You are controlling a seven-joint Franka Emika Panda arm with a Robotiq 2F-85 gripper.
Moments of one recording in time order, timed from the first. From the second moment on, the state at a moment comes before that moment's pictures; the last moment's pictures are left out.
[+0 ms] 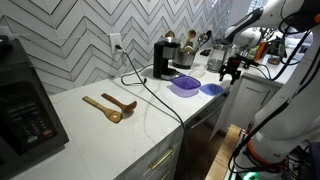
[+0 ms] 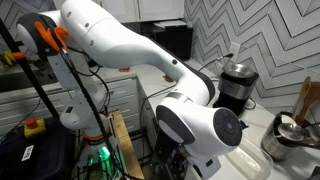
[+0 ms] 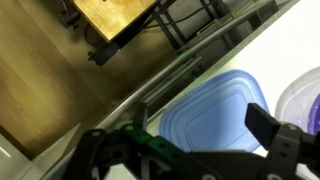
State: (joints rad) arm -0.50 -0.01 -0.50 -2.17 0.20 1.76 -0.39
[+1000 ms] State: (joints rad) arm -0.51 0.04 -0.50 -2.24 0.32 1.98 -0.42
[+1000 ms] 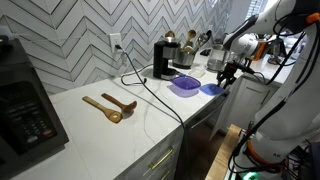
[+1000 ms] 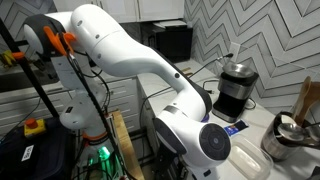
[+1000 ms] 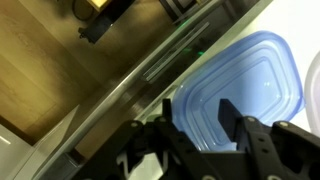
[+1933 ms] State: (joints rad) arm -0.51 0.06 -0.50 -2.23 0.31 1.98 -0.40
